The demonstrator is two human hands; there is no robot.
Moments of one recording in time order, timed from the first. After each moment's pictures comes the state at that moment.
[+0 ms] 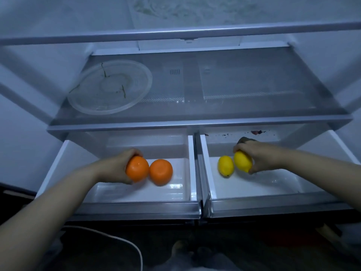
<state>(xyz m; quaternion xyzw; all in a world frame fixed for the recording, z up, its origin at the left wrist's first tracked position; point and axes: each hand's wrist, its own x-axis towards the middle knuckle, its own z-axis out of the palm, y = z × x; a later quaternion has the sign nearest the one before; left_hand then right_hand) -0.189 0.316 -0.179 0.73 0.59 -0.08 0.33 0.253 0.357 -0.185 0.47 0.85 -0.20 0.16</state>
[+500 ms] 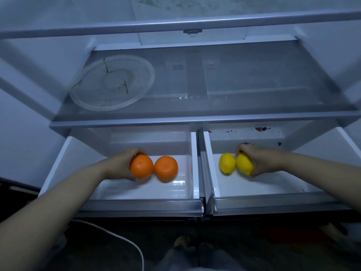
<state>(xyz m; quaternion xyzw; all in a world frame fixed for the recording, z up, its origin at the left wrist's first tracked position) -0.192 0.319 -0.201 0.72 0.60 -0.05 0.35 0.256 0.355 -0.215 0.49 0.81 -0.28 0.15</state>
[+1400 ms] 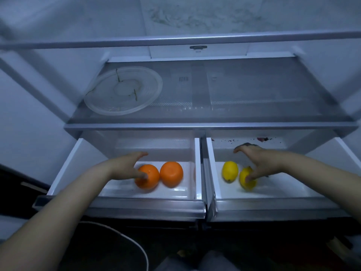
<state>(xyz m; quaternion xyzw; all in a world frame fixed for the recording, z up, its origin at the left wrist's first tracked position) -0.183 0.313 -0.177 0.69 0.64 -0.11 0.33 0.239 0.353 -0.176 0.50 0.81 -0.27 0.17</state>
